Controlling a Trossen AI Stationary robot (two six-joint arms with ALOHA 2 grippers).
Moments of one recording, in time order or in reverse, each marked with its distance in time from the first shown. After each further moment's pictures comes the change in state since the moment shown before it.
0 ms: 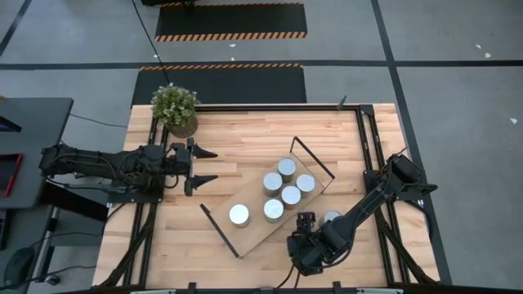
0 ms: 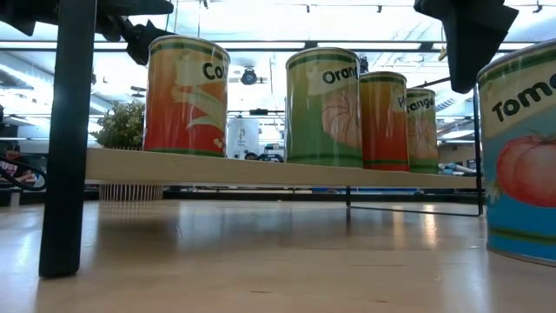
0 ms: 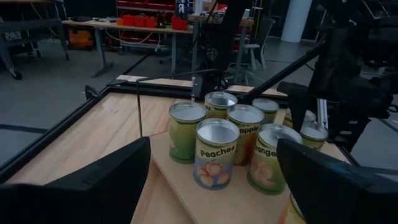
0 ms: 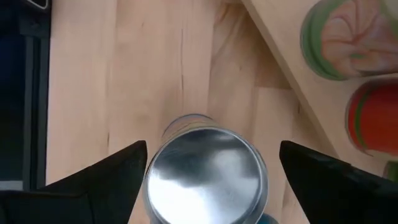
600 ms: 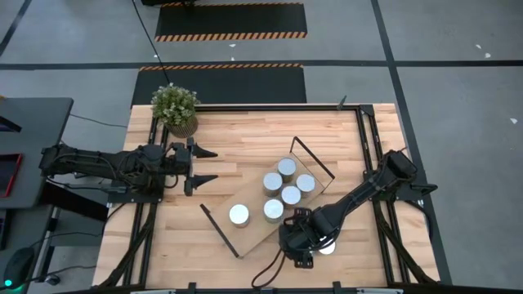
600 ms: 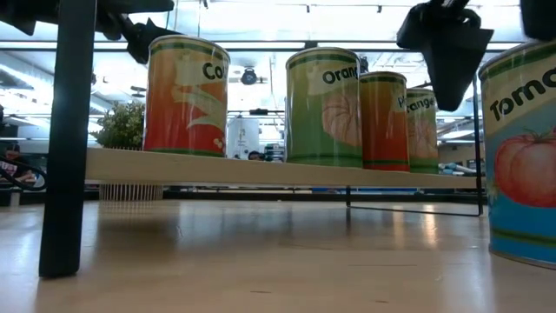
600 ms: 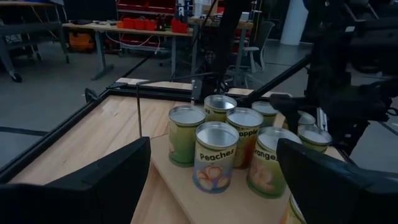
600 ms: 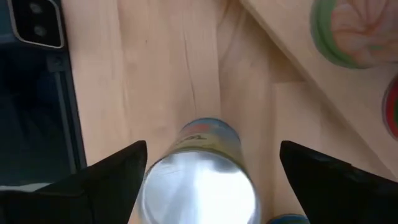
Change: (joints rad) left arm 0.000 0.000 0.000 0.013 0.000 0.000; right arm -0.104 0.000 0.001 0.044 -0.200 0.080
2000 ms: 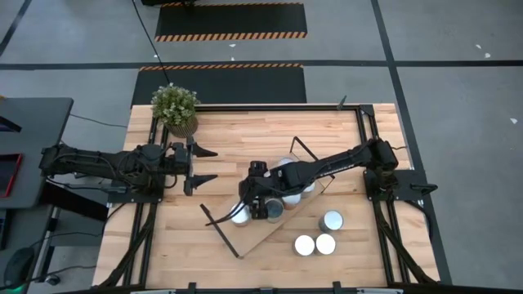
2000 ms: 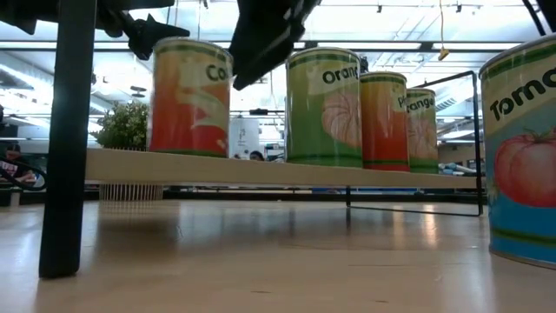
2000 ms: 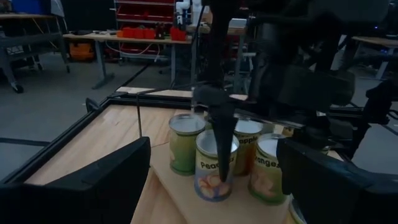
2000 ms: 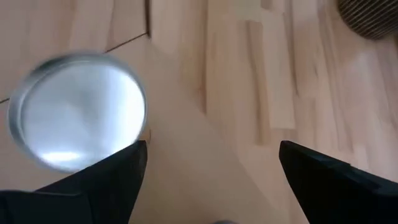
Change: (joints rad) left arm 0.000 0.000 0.000 0.029 0.001 0.028; right arm -0.360 0.082 0.202 0.257 0.239 -0.604
